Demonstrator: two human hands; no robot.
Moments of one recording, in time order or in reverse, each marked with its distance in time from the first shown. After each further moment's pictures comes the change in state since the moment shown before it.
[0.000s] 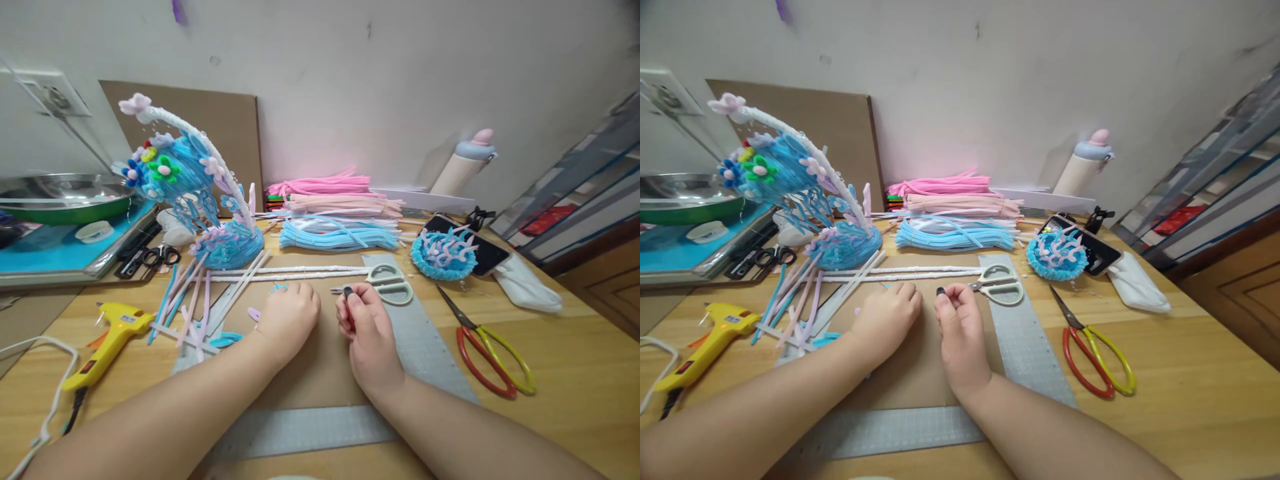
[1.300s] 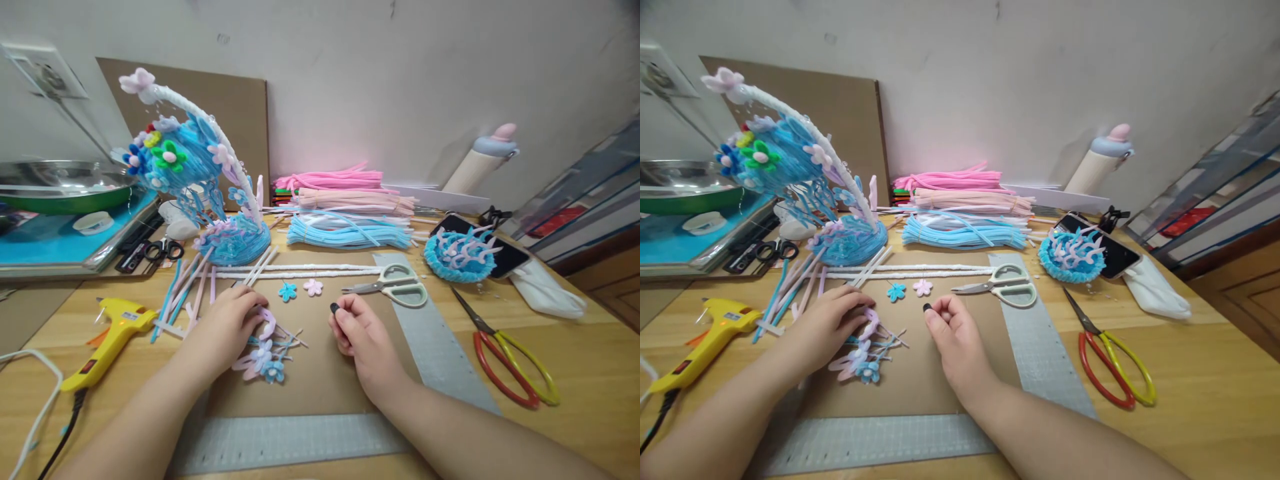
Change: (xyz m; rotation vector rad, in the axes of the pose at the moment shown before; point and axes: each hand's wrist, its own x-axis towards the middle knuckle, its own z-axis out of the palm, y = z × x) left_hand -0.050 -0.099 0.037 -0.494 0.262 -0.119; right_hand -0.003 0.005 0.009 -0.139 -0.153 0.214
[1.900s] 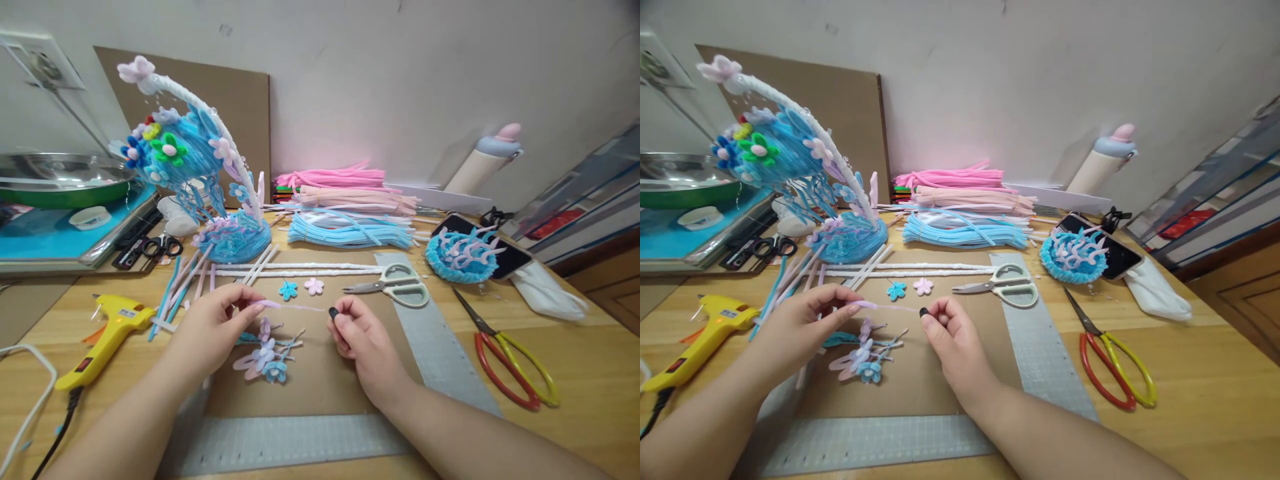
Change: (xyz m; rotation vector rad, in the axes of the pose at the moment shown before) left_hand -0.007 0.025 -0.021 -0.371 0.105 -0.222; right_hand -0.003 0.000 -0.001 0.000 -0.065 0.012
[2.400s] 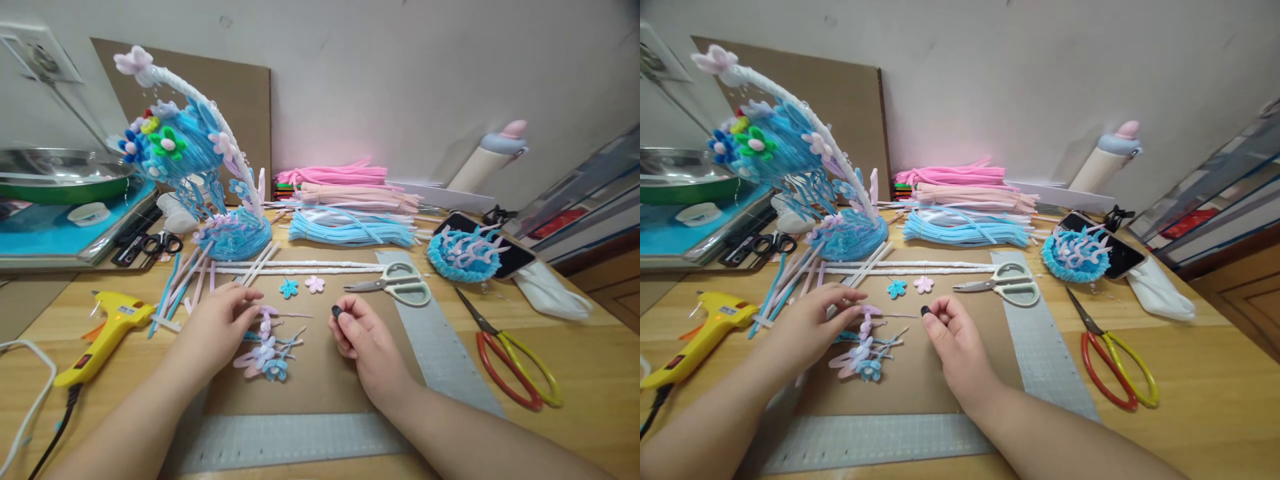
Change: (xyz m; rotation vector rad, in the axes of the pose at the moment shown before) left_hand 0.003 -0.014 0.005 0.152 0.002 -0.003; right_hand -0.002 0.000 -0.002 0.002 0.004 -0.005
